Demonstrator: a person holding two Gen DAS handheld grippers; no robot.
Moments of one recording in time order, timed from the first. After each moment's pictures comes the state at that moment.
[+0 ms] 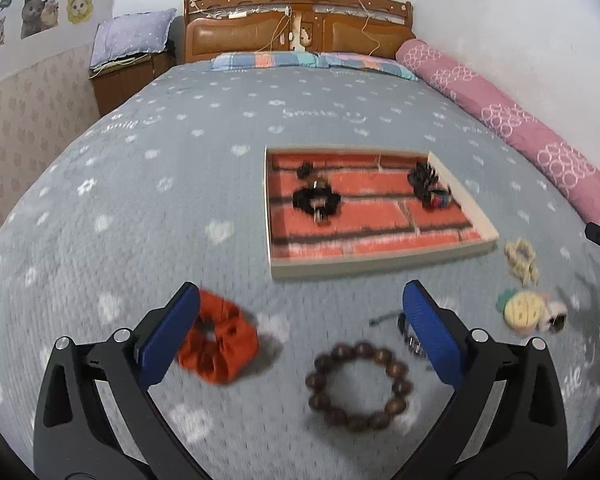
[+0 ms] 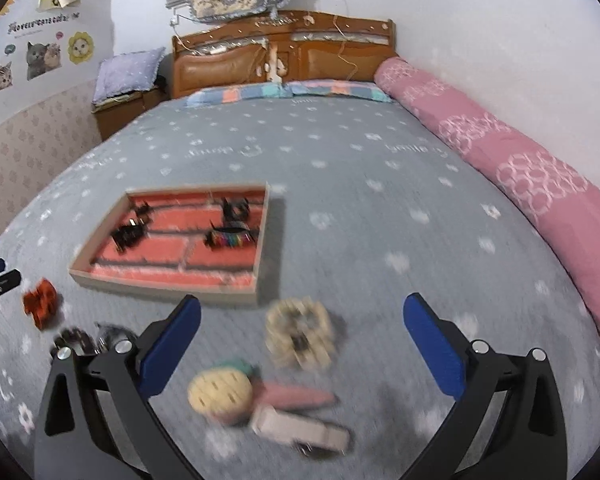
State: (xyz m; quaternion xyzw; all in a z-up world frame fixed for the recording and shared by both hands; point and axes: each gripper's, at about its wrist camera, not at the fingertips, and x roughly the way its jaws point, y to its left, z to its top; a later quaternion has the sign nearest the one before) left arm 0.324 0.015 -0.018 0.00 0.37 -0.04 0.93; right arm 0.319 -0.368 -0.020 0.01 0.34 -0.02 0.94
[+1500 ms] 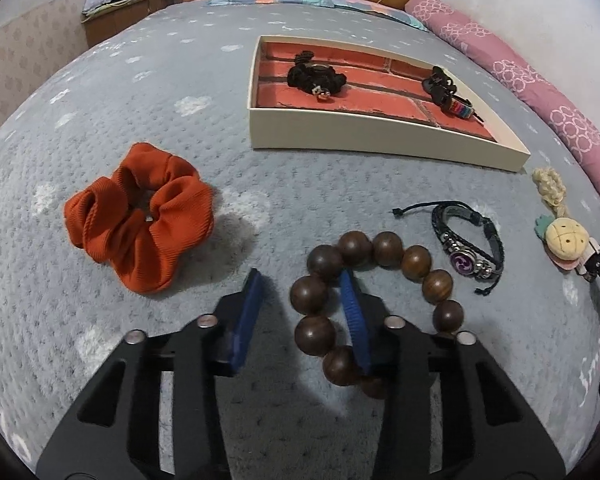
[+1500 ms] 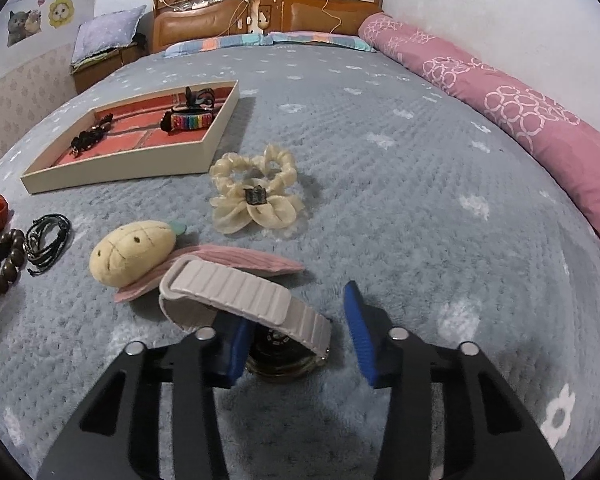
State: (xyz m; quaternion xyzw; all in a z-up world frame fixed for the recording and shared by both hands) left arm 0.329 0.006 -0.123 -0.03 0.46 -0.05 0.89; right arm 0.294 -0.381 -0.125 0.00 0.39 -0.04 0.92
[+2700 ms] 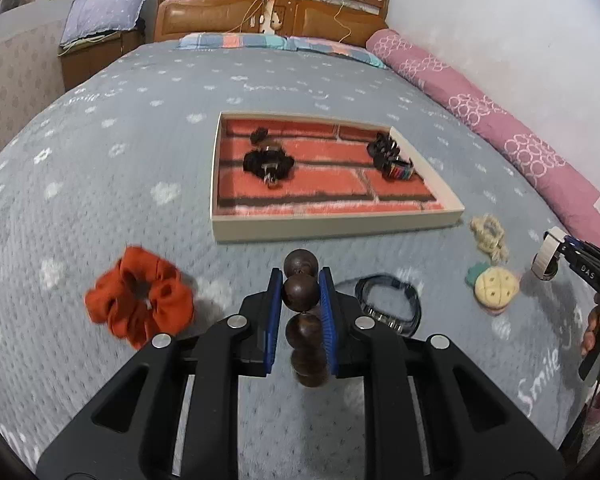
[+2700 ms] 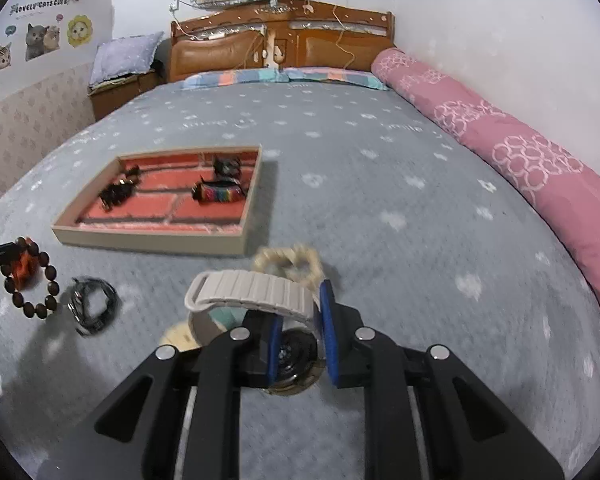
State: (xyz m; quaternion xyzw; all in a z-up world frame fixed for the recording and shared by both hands) left arm 0.325 -0.001 -0.041 -0.04 0.39 -0.11 0.91; right arm 0.312 -0.357 -0.047 -0.01 0.34 -0.01 0.94
